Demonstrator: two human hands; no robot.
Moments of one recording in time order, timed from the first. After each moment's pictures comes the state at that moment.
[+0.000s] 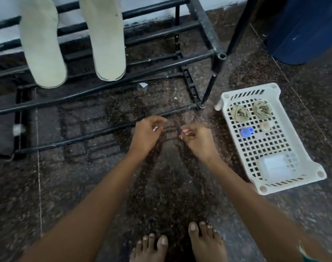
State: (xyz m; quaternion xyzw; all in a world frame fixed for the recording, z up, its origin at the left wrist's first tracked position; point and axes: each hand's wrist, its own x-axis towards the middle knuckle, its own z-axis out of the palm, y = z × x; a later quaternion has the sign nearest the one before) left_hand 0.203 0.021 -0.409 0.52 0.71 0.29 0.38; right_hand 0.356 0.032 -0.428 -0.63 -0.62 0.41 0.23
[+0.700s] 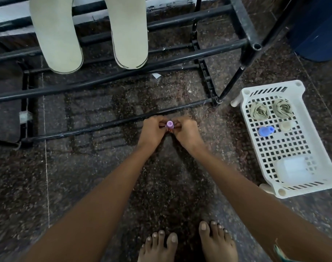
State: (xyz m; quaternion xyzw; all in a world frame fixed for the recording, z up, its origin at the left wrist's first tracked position) left_hand 0.180 0.023 -0.445 0.52 0.73 0.24 0.38; right_hand 0.292 0.042 -0.453 -0.60 -0.67 0.39 0.18
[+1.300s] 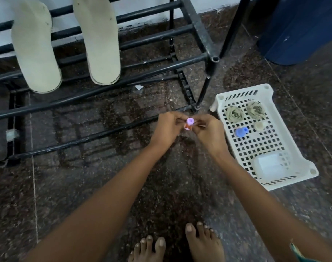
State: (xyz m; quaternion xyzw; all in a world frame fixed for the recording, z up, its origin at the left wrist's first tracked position) left_hand 0.253 0.043 -0.392 0.58 0.61 0.33 0.43; right_hand 0.376 0.039 -0.384 -0.63 -0.61 0.38 0.30
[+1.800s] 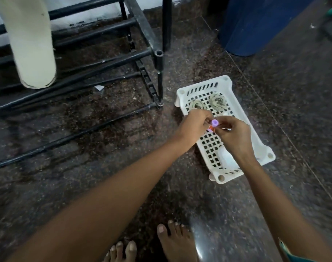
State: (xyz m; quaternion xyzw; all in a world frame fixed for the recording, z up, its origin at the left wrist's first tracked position) left_hand 0.394 0.064 -0.395 0.71 0.52 0.22 0.43; right_hand 0.513 0.022 -0.378 -0.73 -0.54 0.30 0.30
